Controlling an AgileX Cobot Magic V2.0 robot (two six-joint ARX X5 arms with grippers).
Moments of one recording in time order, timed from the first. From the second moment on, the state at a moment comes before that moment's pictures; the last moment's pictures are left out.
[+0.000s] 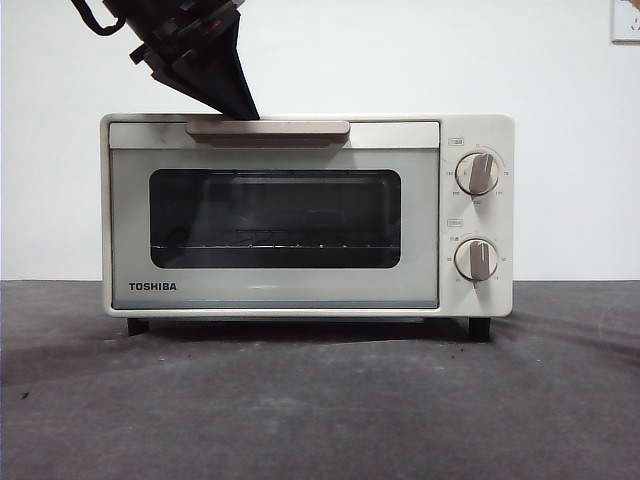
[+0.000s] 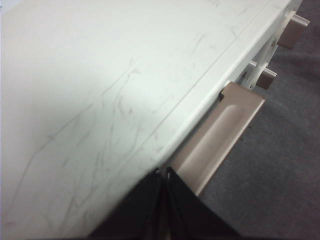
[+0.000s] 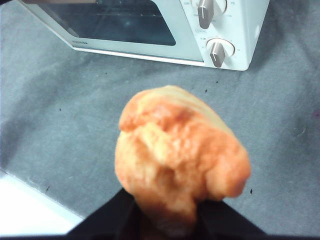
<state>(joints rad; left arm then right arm) -0.51 1.47 1.29 -0.52 0.21 0.32 0.31 0.67 0.91 -0.97 -0.34 0.26</state>
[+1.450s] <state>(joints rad) -0.70 1.35 1.00 -0.63 0.23 0.19 0.31 0.67 0.91 -0.97 -0.37 0.26</state>
